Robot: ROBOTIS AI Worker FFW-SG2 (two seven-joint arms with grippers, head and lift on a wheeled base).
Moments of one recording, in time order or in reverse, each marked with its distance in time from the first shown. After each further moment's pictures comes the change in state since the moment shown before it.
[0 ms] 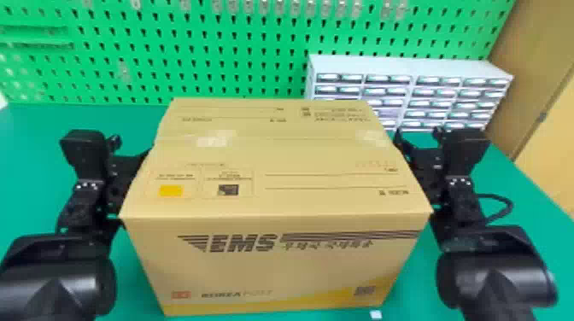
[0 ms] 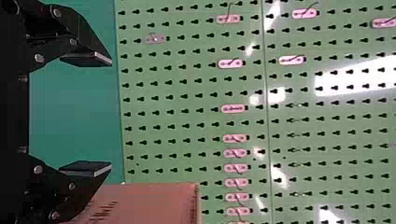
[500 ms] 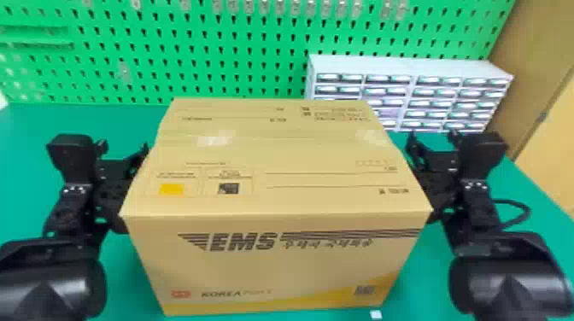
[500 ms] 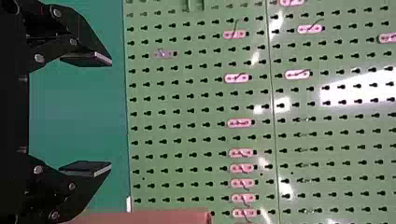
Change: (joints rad) left arm 0.000 0.000 0.050 0.007 -0.009 0.000 0.000; right arm 0.033 0.000 -0.062 -0.052 0.000 0.014 0.001
